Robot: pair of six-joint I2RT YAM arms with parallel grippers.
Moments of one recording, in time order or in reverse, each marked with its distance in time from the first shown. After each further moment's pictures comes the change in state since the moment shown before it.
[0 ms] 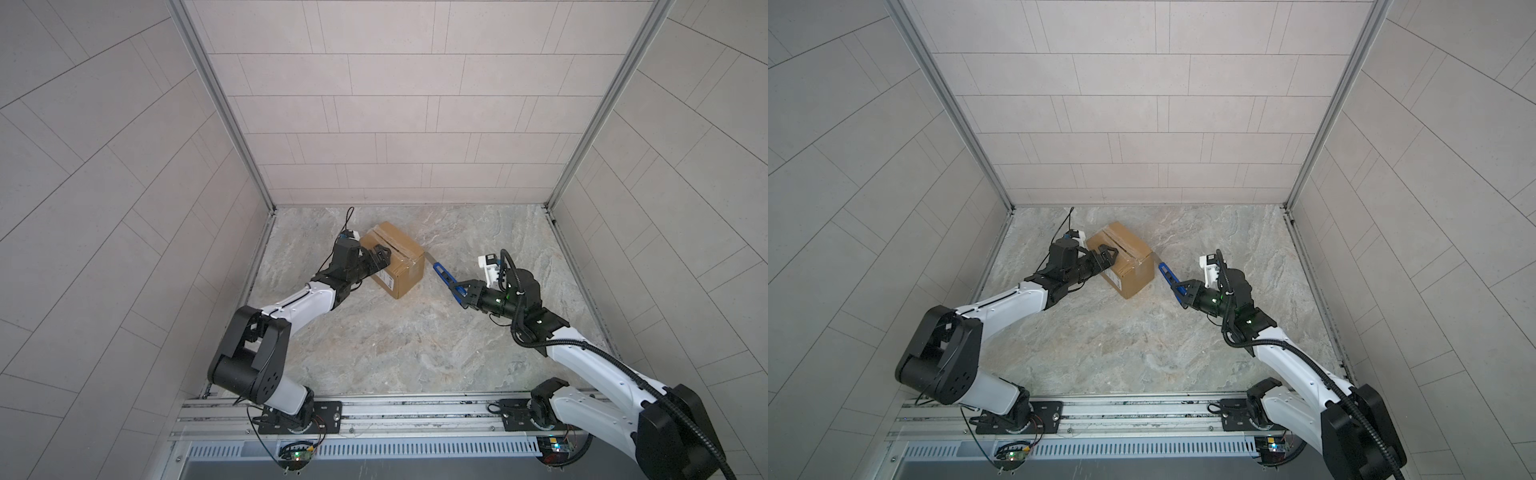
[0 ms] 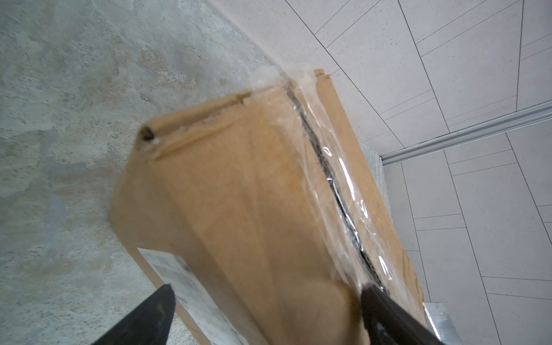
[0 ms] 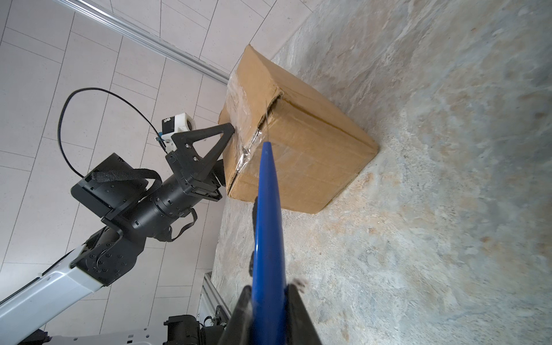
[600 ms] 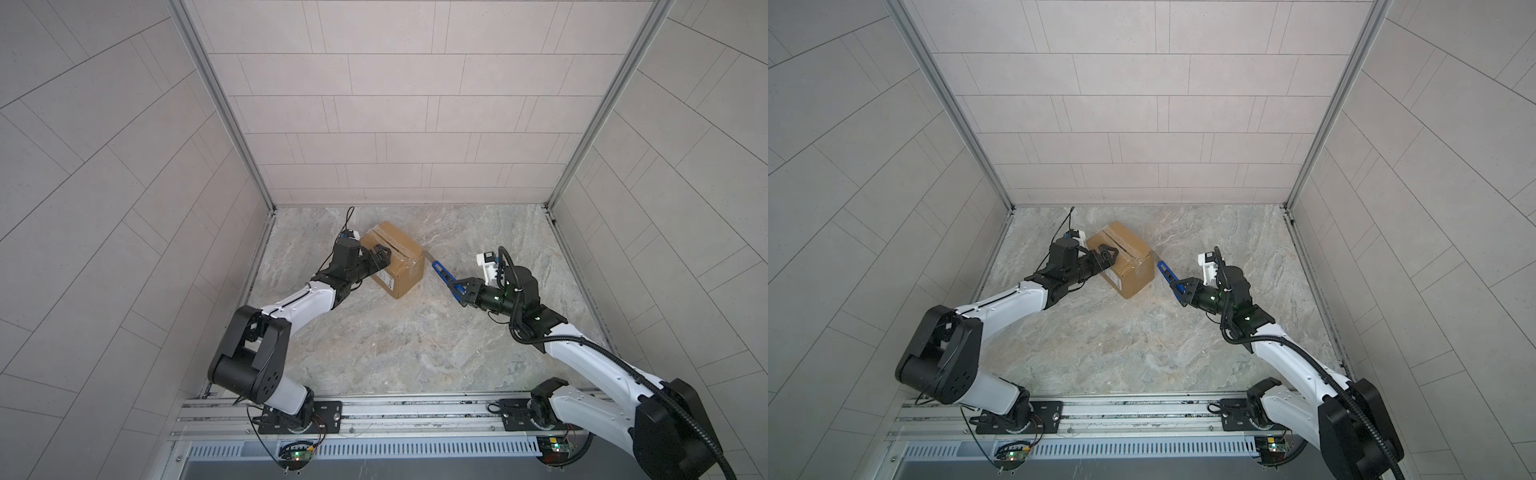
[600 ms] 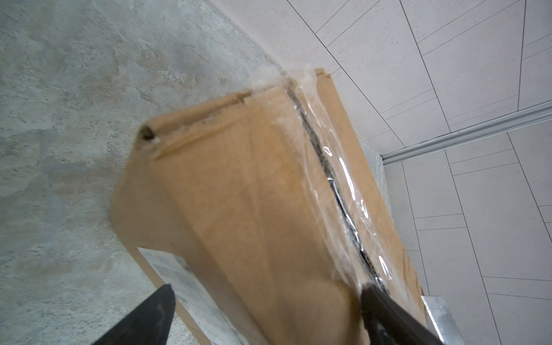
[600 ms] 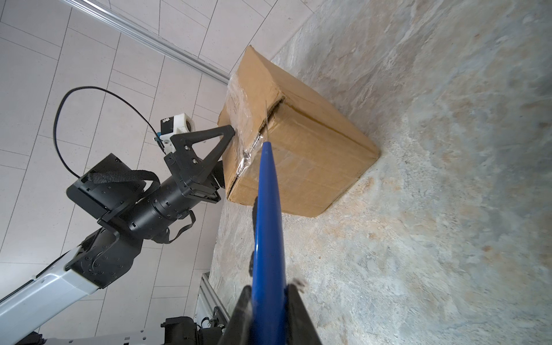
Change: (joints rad) left arm 0.000 0.003 0.003 -0.007 0.000 0.000; right arm 0.000 0.030 0.023 0.001 0.000 -0.019
